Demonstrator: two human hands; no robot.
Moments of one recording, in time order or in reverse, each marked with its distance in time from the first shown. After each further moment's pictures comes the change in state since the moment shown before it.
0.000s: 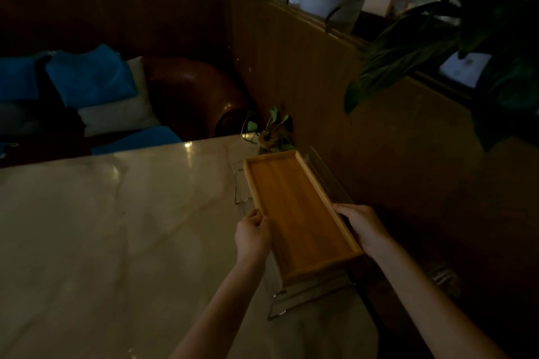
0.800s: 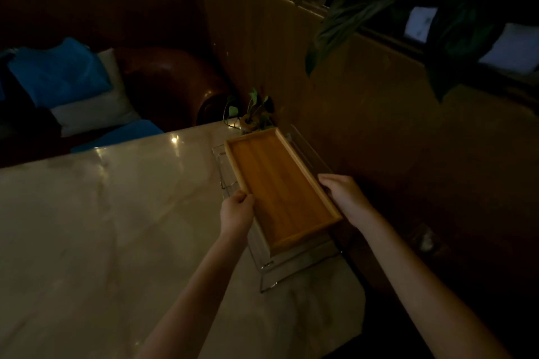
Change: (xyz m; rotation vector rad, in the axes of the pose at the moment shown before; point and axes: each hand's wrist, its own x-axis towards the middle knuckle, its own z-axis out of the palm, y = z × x) left_hand 0.000 0.002 -0.004 0.001 -0.088 -0.016; right_hand -0.008 0.004 -0.003 -0.099 0.000 -0.110
